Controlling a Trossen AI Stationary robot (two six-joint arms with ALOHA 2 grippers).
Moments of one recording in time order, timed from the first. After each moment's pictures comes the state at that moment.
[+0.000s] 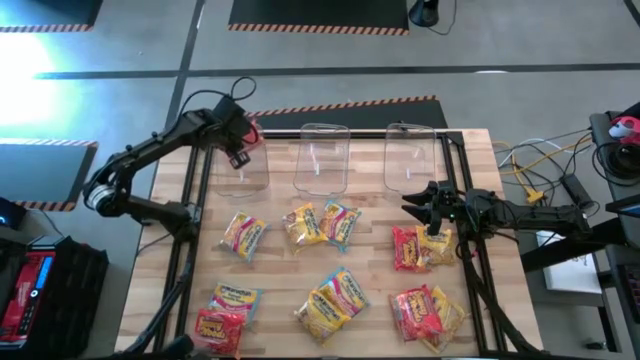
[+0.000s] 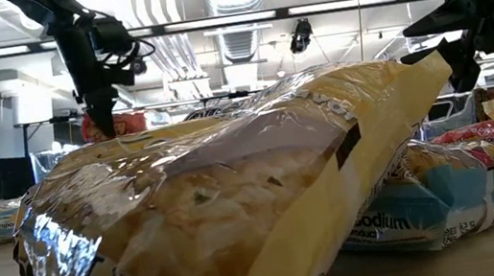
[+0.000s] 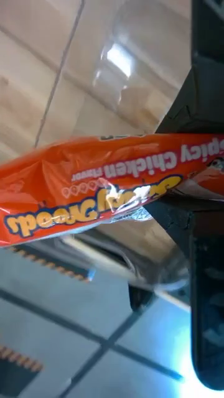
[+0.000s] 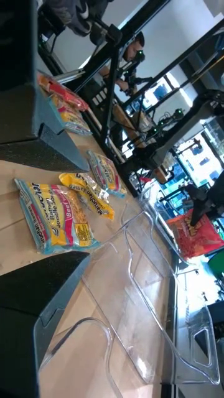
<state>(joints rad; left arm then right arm) 0.86 1.30 1.07 -0.88 -0.22 0.36 -0.07 0.13 0.02 0.01 0.10 0.54</state>
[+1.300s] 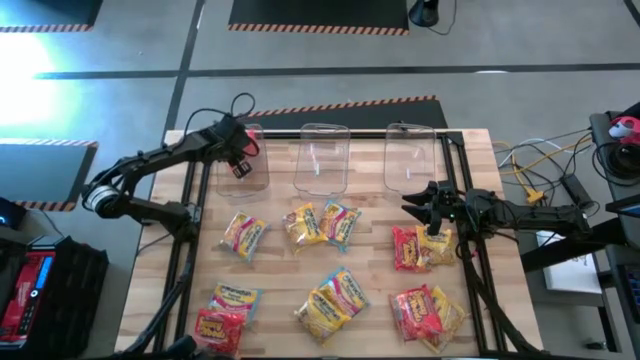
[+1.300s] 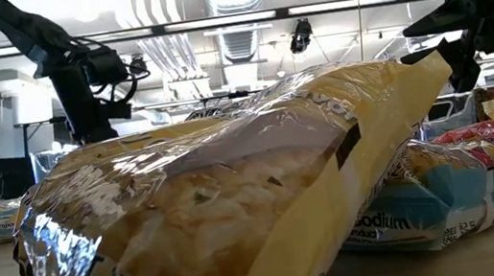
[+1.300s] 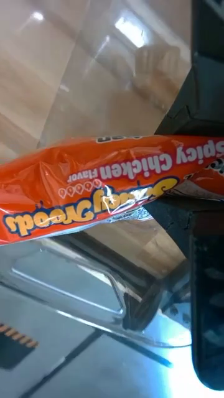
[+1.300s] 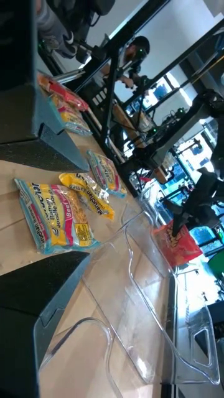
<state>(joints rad) 0.88 1.29 0.76 -0.51 -0.29 0.35 -0.07 0.13 0.02 0.01 0.10 0.54</state>
